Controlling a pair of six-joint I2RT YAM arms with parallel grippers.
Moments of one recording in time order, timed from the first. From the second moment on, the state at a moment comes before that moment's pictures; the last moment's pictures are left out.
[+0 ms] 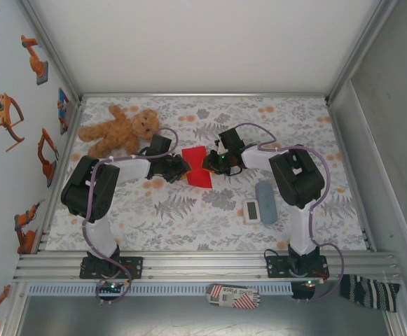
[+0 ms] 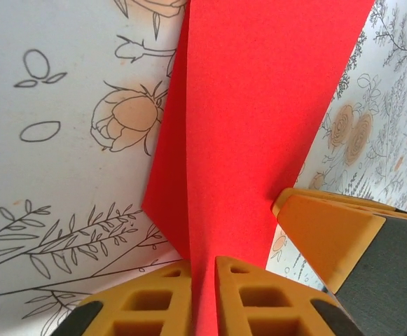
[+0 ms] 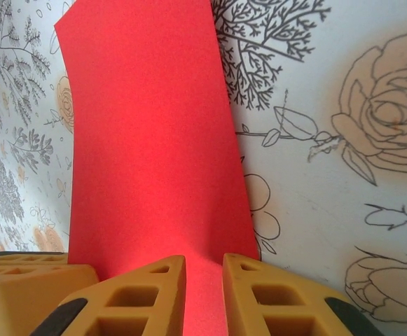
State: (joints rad) left arm -0.51 1.84 0.97 -0.10 0.44 -1.03; right arm 0.53 2.05 1.22 -0.14 -0.51 0.79
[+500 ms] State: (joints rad) left arm -0.51 1.83 0.97 -0.10 0.45 -1.05; right arm 0.51 1.82 1.16 -0.11 -0.40 0.62
